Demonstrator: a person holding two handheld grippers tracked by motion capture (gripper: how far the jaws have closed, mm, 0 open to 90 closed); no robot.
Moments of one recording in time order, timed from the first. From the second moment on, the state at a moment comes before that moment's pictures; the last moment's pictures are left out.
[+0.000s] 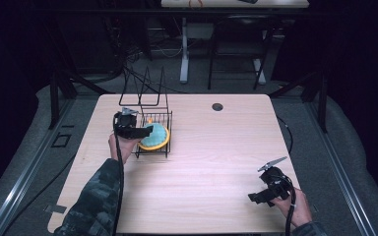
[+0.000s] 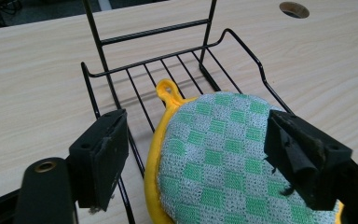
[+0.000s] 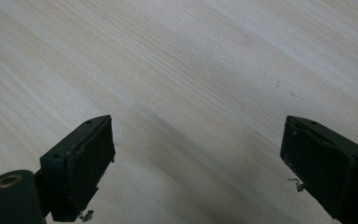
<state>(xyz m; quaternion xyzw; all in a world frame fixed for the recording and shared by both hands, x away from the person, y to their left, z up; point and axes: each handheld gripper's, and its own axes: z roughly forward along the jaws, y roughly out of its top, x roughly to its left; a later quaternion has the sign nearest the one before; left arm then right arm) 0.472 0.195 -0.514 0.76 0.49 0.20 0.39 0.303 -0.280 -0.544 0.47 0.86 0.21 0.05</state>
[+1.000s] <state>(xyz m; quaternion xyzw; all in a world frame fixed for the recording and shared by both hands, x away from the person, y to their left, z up) 0.444 0.205 -0.514 0.75 0.49 0.20 0.40 0.305 -0.276 -0.543 0.46 0.86 0.21 0.06</state>
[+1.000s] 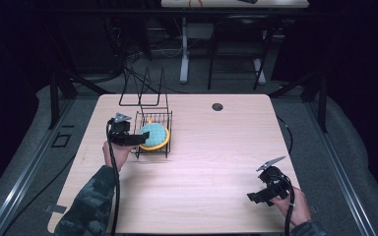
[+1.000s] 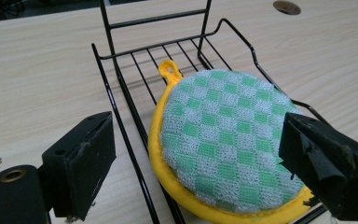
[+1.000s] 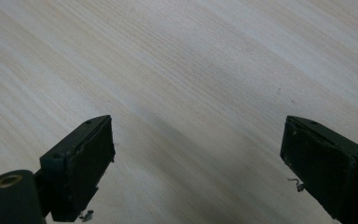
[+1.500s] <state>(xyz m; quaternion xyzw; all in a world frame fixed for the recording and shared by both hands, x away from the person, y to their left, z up) 0.401 0.212 -0.494 0.76 0.46 0.22 0.41 0.304 -0.275 -0.542 0.46 0.86 0.20 0.06</state>
